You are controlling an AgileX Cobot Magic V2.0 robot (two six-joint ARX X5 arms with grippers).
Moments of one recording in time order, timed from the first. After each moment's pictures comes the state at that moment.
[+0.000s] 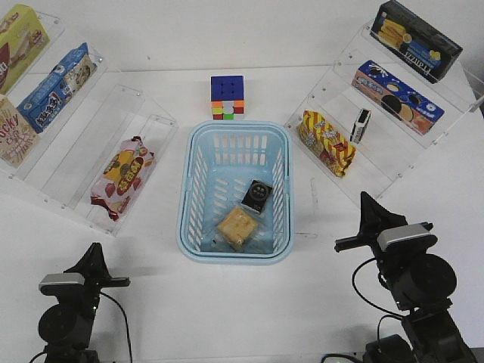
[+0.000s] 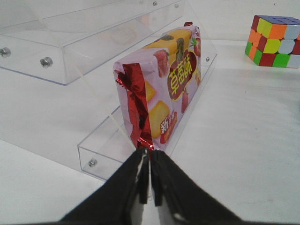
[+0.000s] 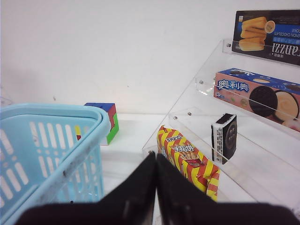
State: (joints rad) left arm -0.10 0.01 0.03 0.00 -0.10 -0.07; right arm 0.24 0.49 0.58 -0.12 0.03 0.08
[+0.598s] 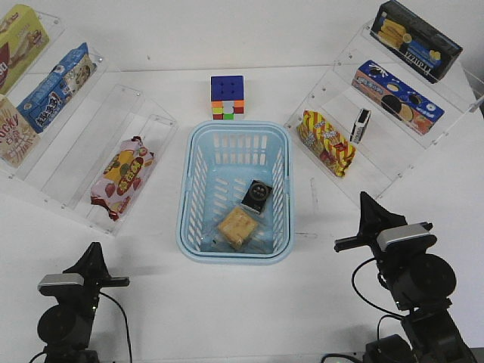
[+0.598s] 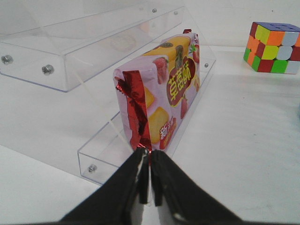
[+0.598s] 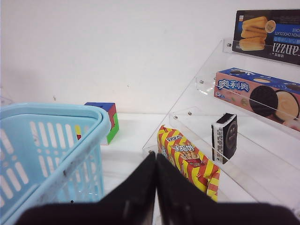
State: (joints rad) left arm -0.10 0.01 0.03 0.01 -0.10 -0.07; right arm 0.24 0.49 0.58 -0.12 0.03 0.08
